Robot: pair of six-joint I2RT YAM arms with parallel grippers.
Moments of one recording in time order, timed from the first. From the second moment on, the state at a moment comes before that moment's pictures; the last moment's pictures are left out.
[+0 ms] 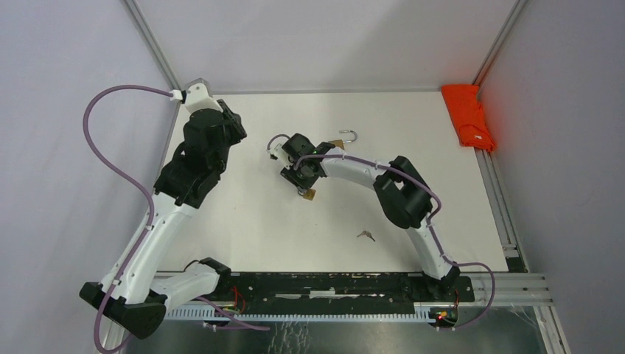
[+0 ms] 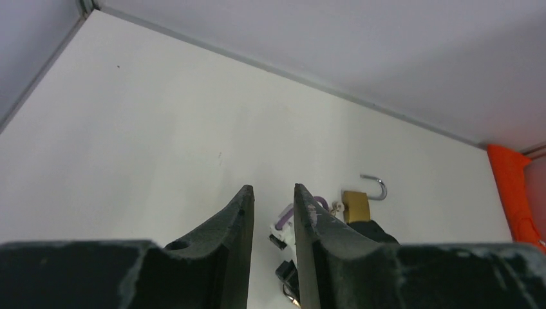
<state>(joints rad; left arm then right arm) -0.46 1.05 1.28 -0.50 -0.53 -0.47 0.85 2.24 1.77 -0.63 -0.02 -0.12</state>
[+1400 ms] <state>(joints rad) -0.46 1.06 1.29 -0.49 -0.46 -0.47 0.85 2.07 1.49 -0.53 -0.07 -0.01</state>
